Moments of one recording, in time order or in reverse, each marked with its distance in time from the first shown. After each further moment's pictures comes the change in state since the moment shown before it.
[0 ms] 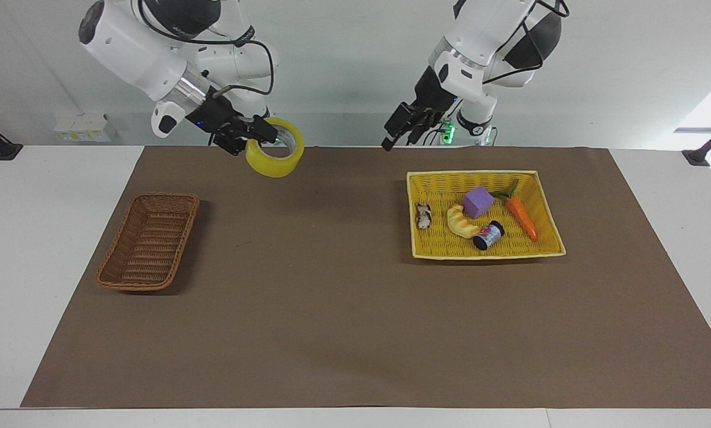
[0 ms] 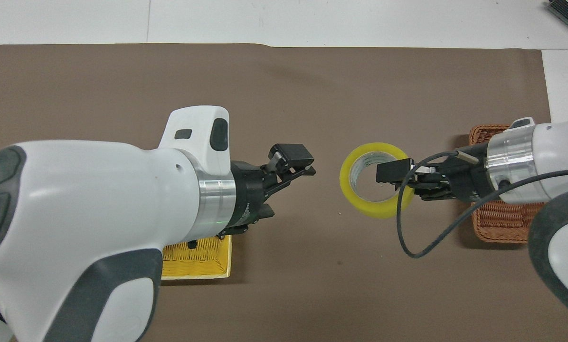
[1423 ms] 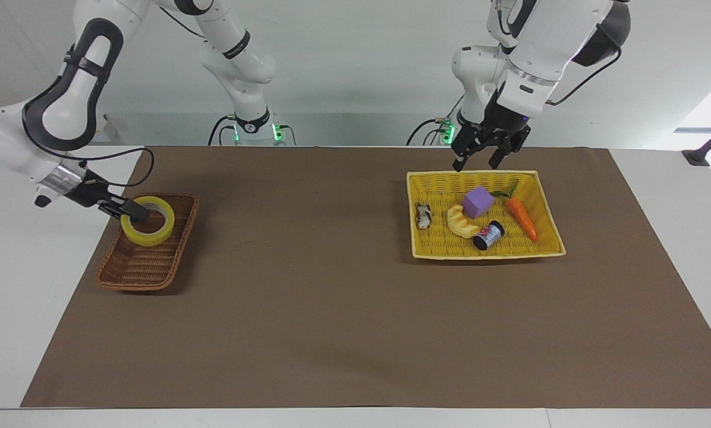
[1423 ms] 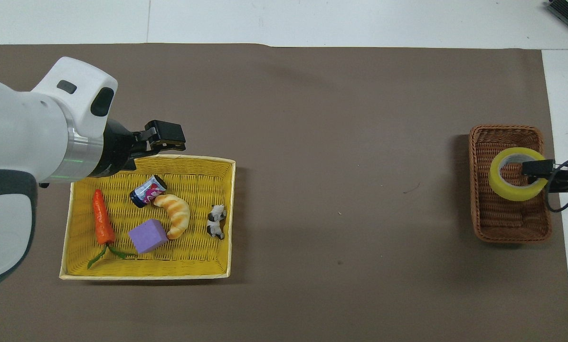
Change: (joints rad) left arm 0.152 0.002 -0.036 0.020 0.163 -0.105 0.420; right arm -0.435 0.381 -0.017 -0.016 -0.086 0.233 -0.522
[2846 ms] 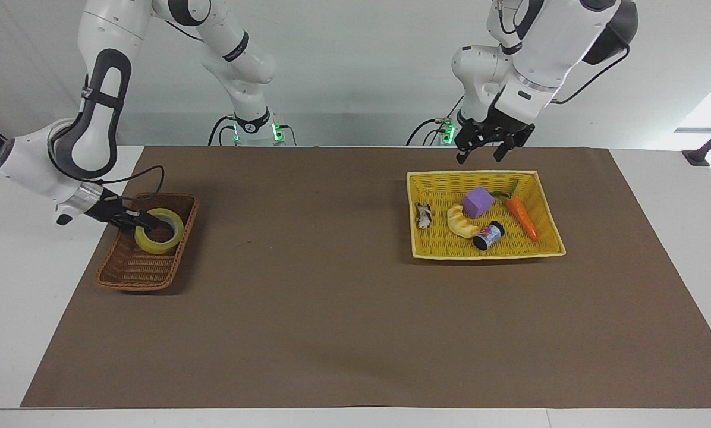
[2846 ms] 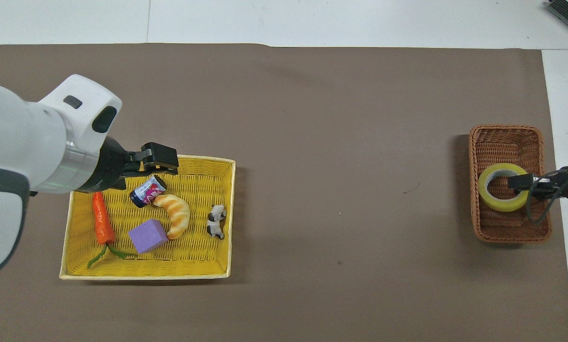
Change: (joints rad) left arm -0.024 -0.008 0.114 0.001 0.008 -0.178 0.170; right arm 0.016 0.053 0.000 -0.050 -0.104 0.095 -0.086
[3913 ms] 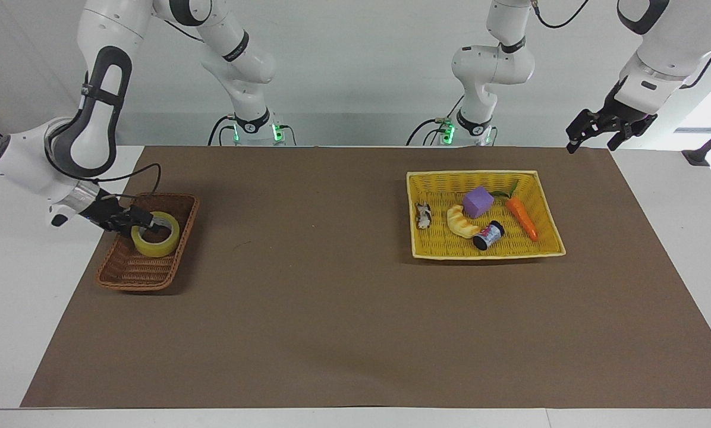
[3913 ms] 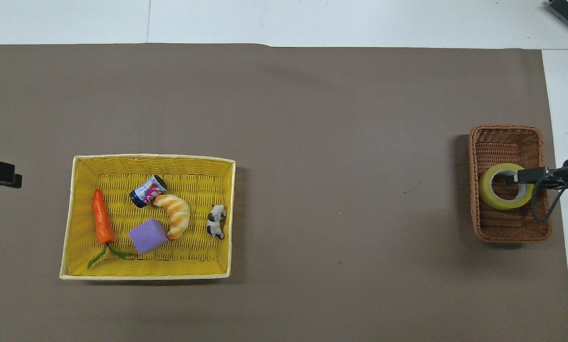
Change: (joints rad) left arm 0.023 -0.039 0.251 0.100 0.222 -0.213 0.518; right arm 0.088 -0.033 0.007 0.162 -0.062 0.010 -0.076
